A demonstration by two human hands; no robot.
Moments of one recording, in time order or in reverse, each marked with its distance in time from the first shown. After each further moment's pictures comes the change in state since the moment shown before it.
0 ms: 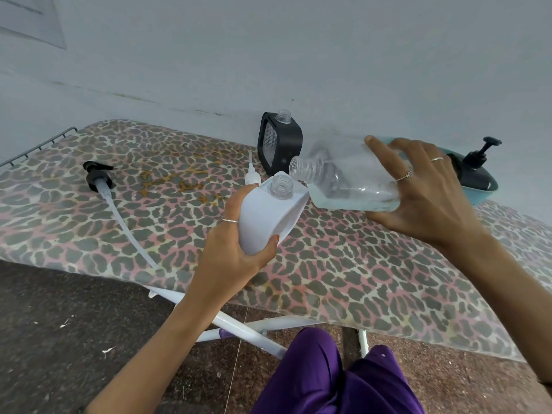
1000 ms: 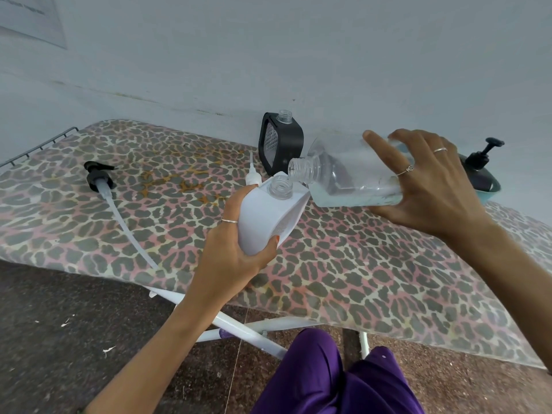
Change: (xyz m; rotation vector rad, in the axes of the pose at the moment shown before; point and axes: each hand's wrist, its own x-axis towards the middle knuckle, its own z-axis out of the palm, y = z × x) left_hand 0.000 0.000 0.000 -0.010 0.010 -0.024; right_hand 0.010 0.007 -0.003 -0.073 0.029 -0.069
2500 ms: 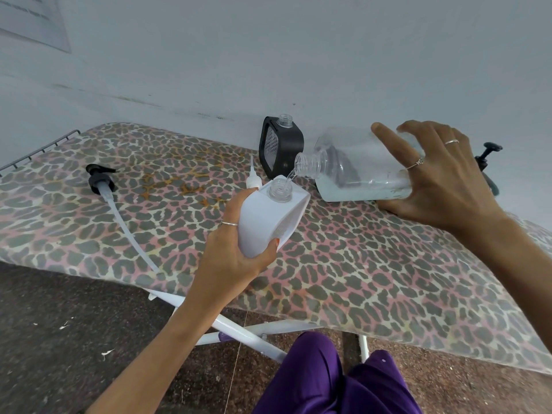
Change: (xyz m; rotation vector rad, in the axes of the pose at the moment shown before) left_hand 0.001 0.001 -0.001 0.005 -0.011 -0.020; right_hand 0.007 0.006 -0.012 -0.020 0.027 -0.004
